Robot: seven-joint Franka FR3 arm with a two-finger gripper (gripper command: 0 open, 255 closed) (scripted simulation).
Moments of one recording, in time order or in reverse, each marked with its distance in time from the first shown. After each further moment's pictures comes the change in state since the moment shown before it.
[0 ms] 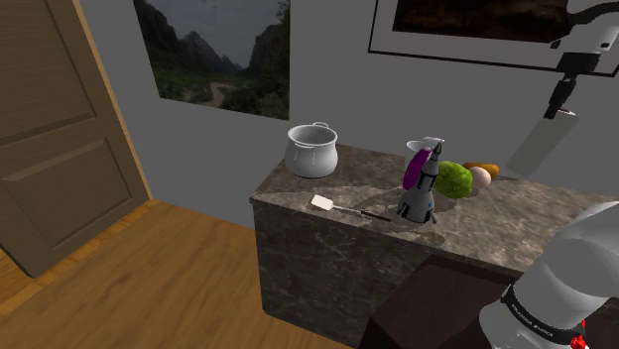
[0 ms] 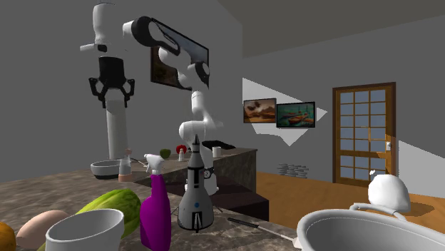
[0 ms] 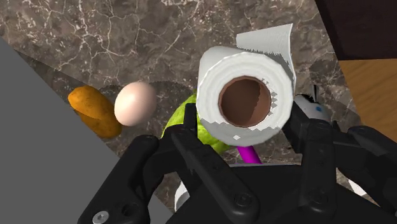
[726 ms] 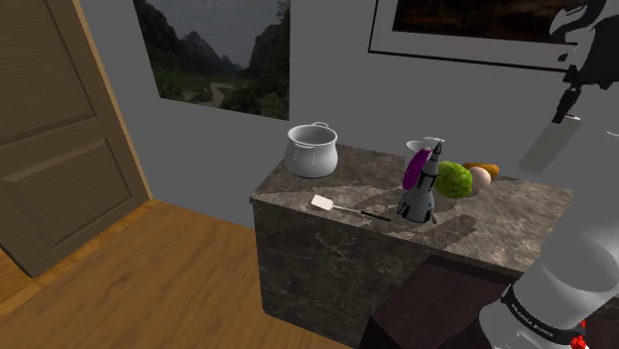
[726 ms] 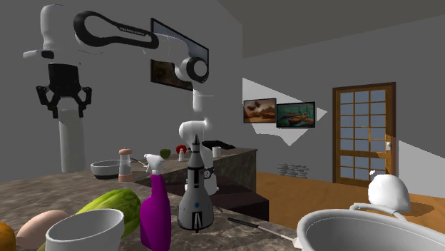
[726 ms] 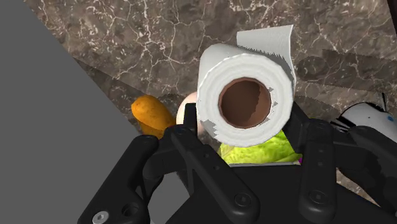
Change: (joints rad) arm -0.096 0.594 -0.312 0.323 0.397 0.086 -0.463
